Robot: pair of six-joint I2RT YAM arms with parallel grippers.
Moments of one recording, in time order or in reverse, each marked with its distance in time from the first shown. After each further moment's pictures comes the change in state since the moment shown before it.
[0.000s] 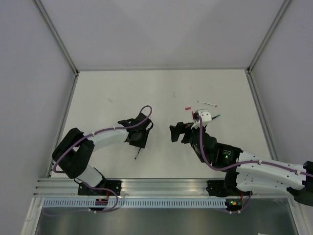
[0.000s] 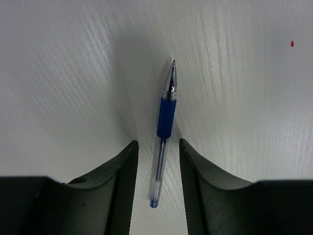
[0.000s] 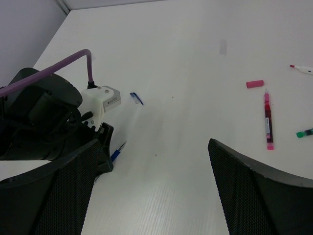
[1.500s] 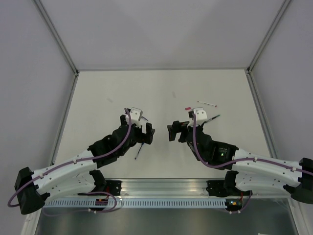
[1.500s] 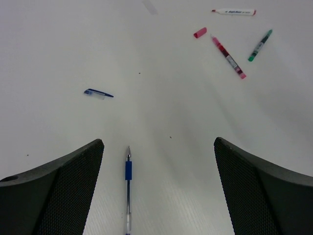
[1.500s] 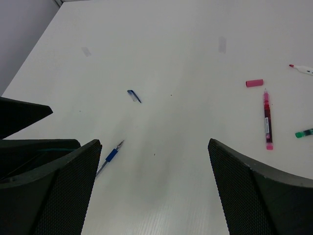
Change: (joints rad) left arm -0.266 -0.685 -0.204 0.416 -0.372 0.089; right arm 0.000 0.071 0.053 -0.029 0.005 0.003
